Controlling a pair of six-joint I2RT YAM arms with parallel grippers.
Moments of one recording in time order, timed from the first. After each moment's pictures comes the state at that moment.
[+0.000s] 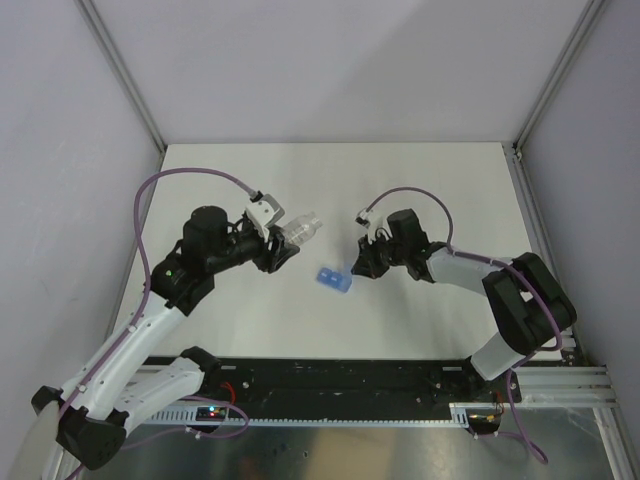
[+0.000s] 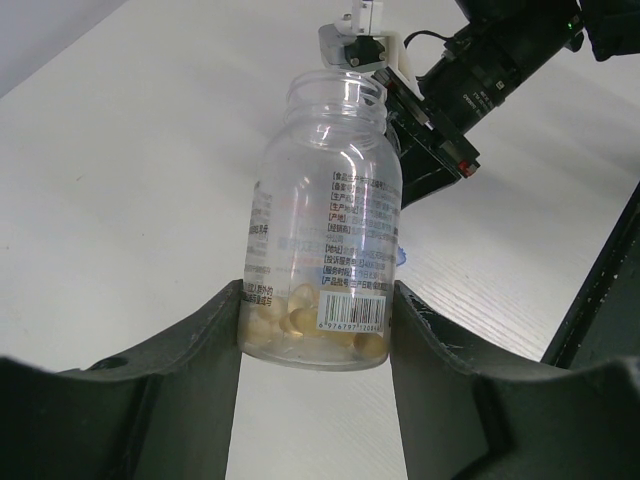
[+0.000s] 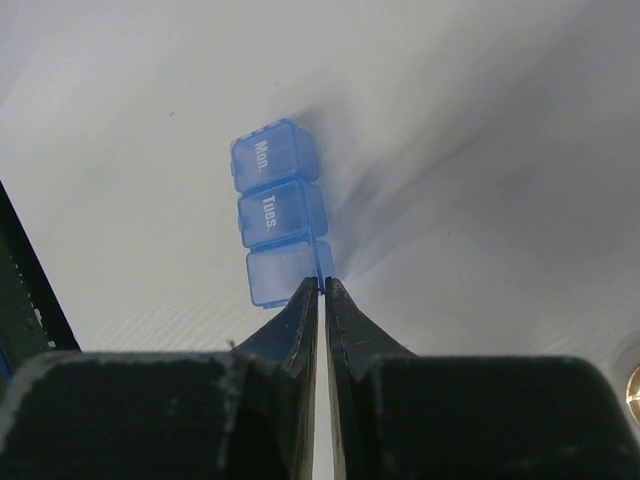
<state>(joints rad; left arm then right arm) -0.52 0.88 0.91 -0.38 0.38 0.15 0.53 1.59 0.78 0.10 -0.54 0.07</state>
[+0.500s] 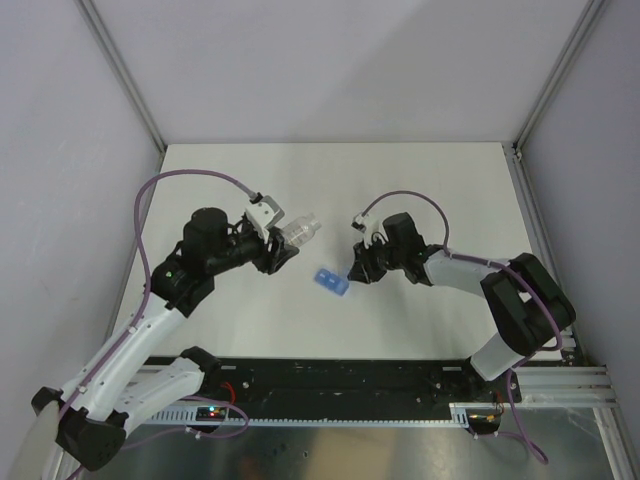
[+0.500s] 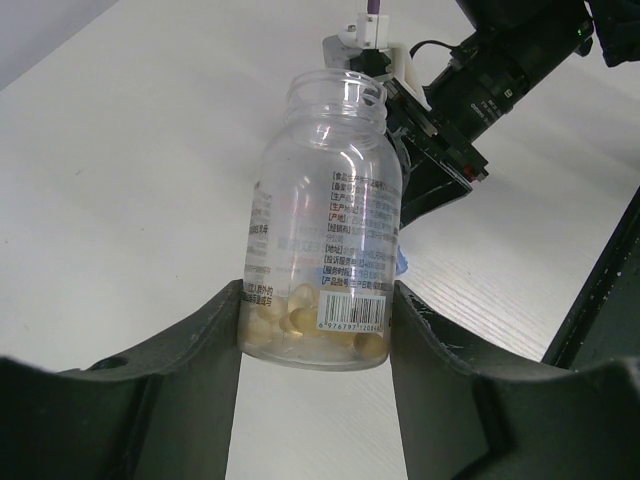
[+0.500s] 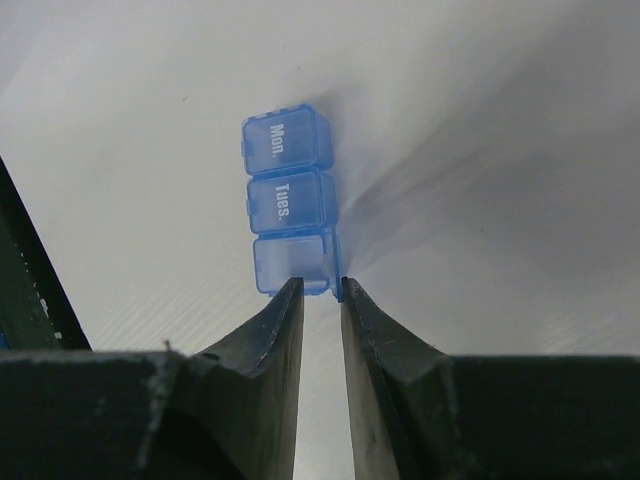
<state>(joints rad) -0.52 0.88 0.90 -0.38 0.37 0.15 0.57 1.59 0.77 0.10 -0.53 0.07</state>
